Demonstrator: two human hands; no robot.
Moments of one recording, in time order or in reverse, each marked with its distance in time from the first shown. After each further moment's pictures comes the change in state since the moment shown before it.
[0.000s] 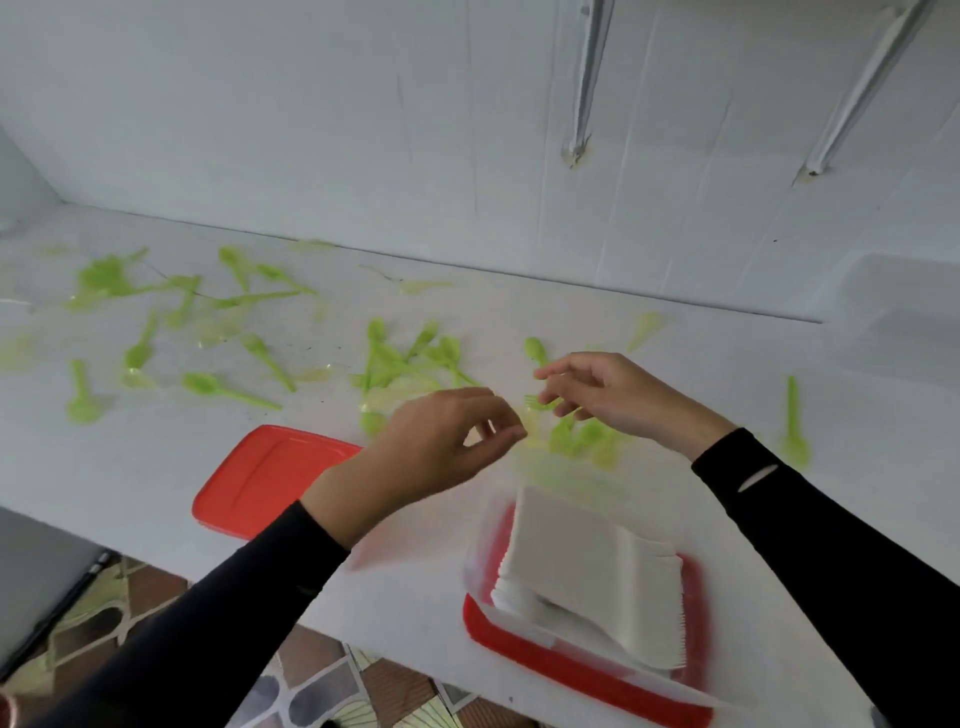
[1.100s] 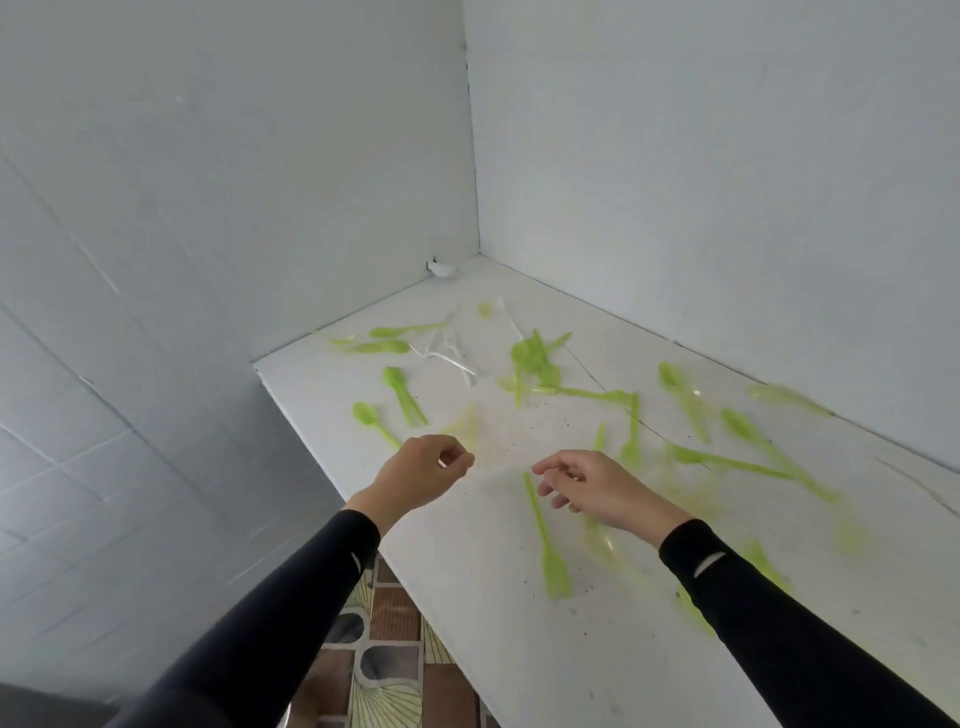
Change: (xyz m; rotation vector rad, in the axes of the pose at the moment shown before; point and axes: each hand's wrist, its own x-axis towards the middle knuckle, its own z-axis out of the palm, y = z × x) left_hand -0.255 -0.530 -0.334 -0.075 0.283 -1.002; right_hand 0.390 -0.282 0.489 -0.132 -0.462 -0.139
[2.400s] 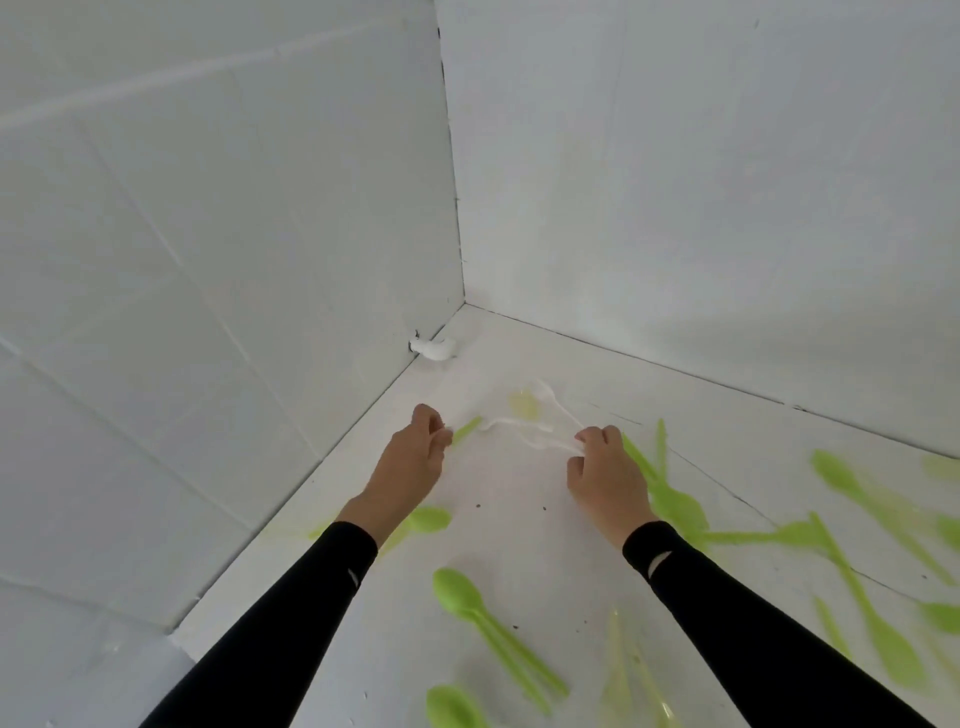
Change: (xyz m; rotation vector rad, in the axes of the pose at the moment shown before) left_hand 0.370 -0.109 -0.135 -0.078 -0.034 0.303; right_hand 0.357 -0.066 0.017 -0.452 0.692 0.302
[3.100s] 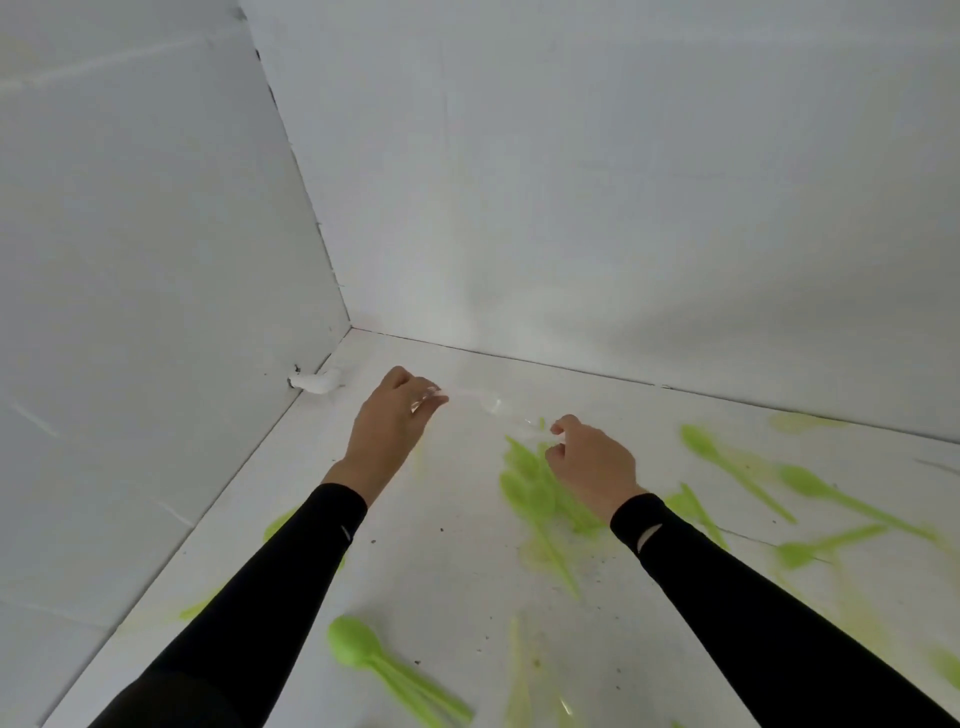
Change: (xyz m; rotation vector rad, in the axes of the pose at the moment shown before) left_hand 0.076 0.090 0.060 0.100 0.111 0.343; right_hand 0.008 0.070 -0.076 -0.057 -0.031 0.181
